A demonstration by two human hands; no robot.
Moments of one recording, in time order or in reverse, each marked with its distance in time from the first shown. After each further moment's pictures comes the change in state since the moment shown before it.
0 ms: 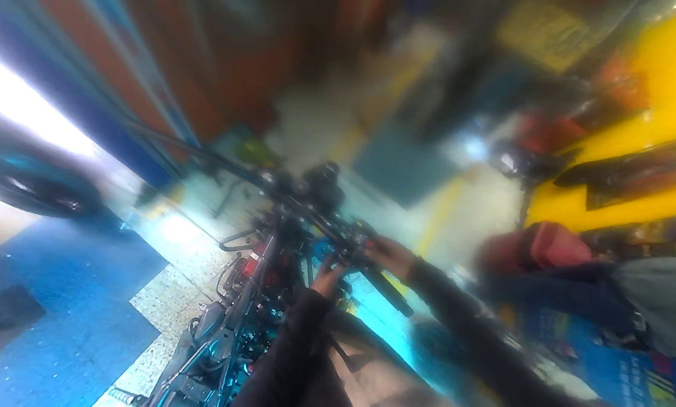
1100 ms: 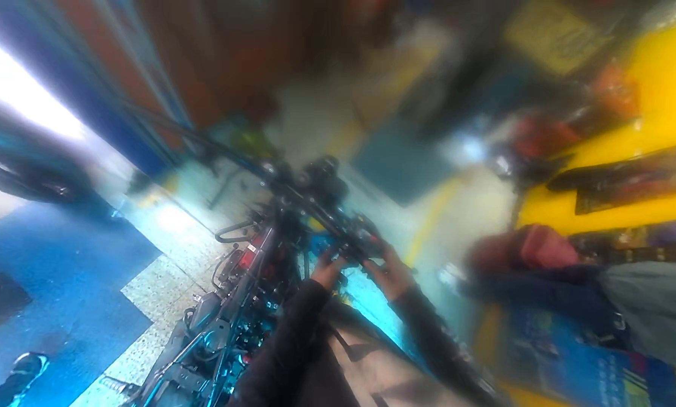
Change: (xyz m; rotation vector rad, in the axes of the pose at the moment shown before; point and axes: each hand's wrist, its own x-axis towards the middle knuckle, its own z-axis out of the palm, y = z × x) left_hand 0.012 -0.001 -0.002 0.025 0.011 0.046; right_hand -0.023 0.049 0.044 -0.239 0.350 -0.130
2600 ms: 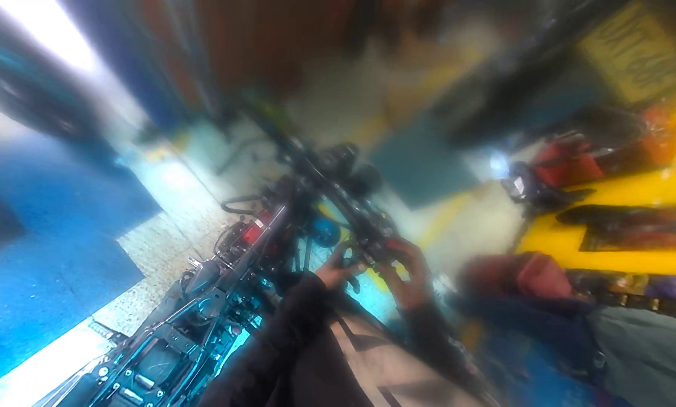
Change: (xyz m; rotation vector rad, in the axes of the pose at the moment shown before) left_hand -0.010 -0.016 -0.021 -0.045 -0.298 0.112; right_hand 0.000 0.002 0.005 0.149 0.177 -0.510
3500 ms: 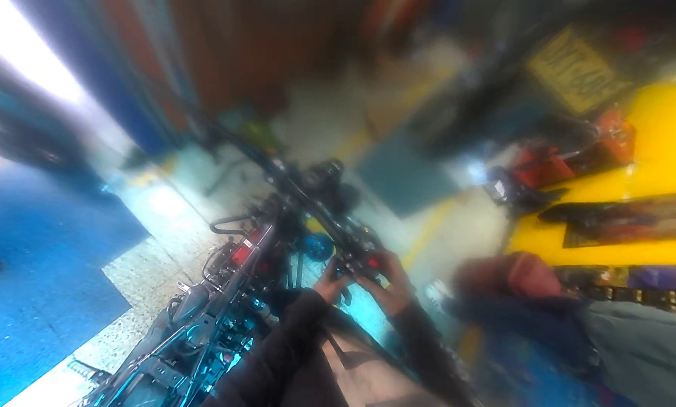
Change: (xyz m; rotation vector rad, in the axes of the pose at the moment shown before) left_hand 0.015 -0.001 0.019 0.075 0.129 -0.075; right_hand 0.012 -0.008 -0.002 0.041 -0.128 0.299
